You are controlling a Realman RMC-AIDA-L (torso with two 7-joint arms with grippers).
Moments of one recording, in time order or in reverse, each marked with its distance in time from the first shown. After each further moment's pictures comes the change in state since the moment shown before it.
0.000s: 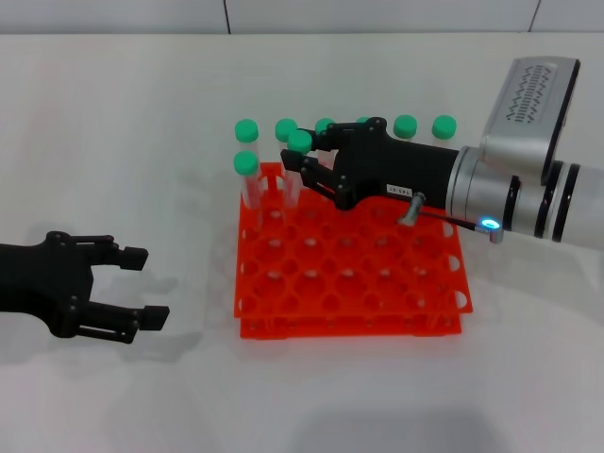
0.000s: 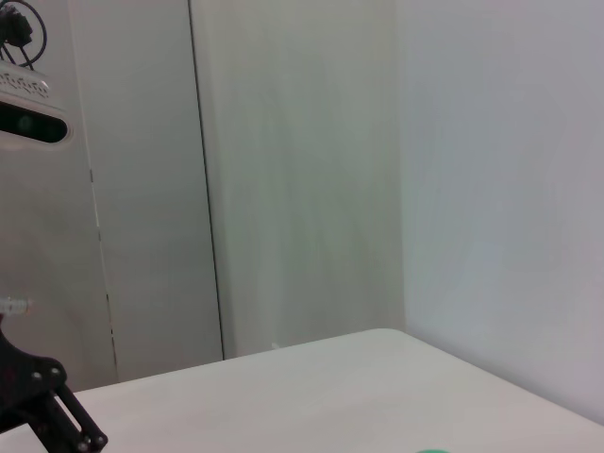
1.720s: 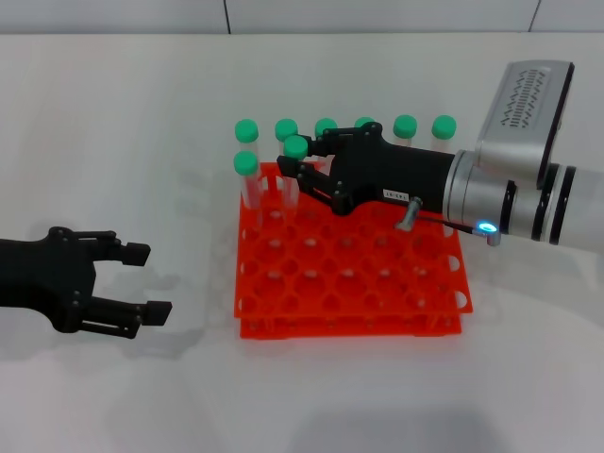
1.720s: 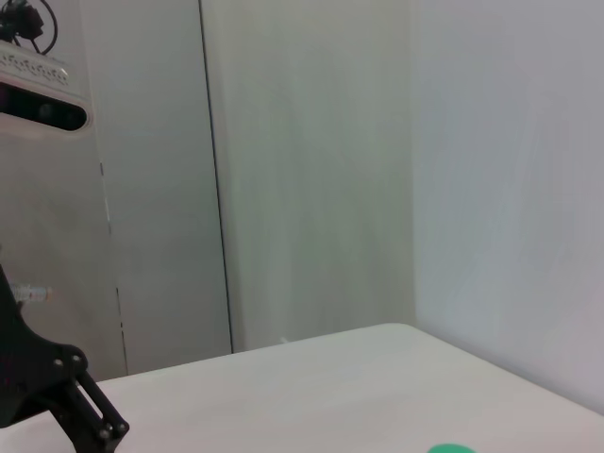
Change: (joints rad) left arm -0.008 -0.001 0.000 0.000 -0.001 -0.004 -0.005; right arm 0.004 0.000 -0.016 -0.001 0.000 0.001 0.000
